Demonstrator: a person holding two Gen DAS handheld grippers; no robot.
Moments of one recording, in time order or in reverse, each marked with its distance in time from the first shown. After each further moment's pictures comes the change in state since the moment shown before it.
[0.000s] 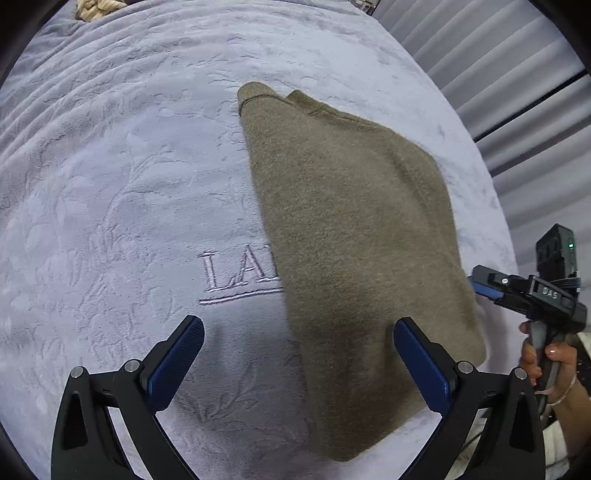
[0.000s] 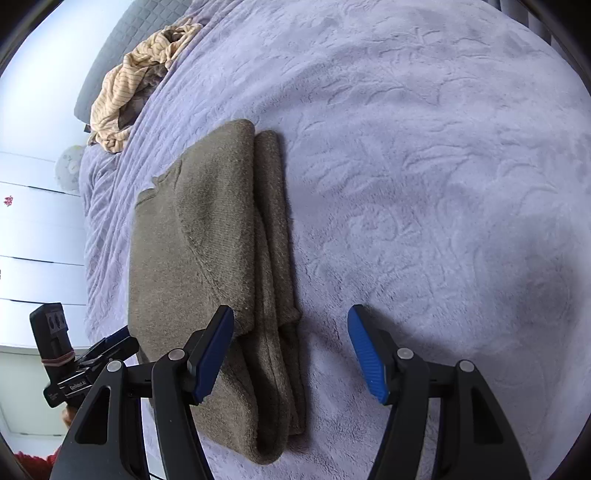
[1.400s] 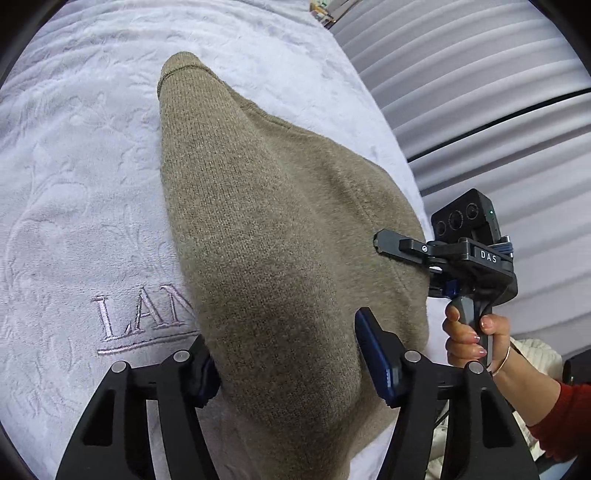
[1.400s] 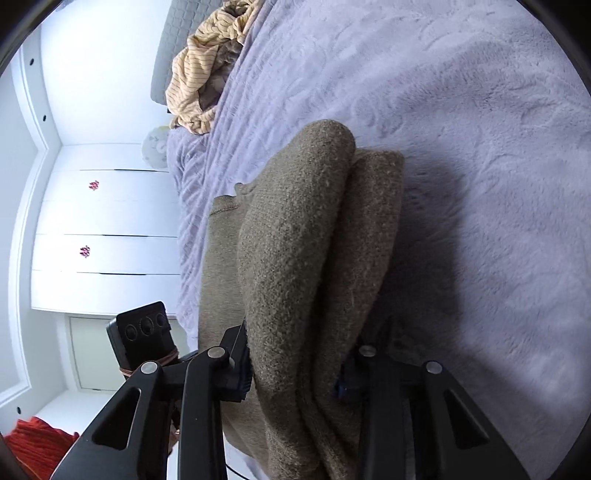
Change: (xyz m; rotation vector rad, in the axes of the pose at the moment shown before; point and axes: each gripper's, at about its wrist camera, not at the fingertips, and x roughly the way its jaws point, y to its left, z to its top) left arm 0.012 -0.007 0.011 -0.004 -0.041 -0.302; right arm 0.074 0.045 0.067 -0.038 0.150 0.448
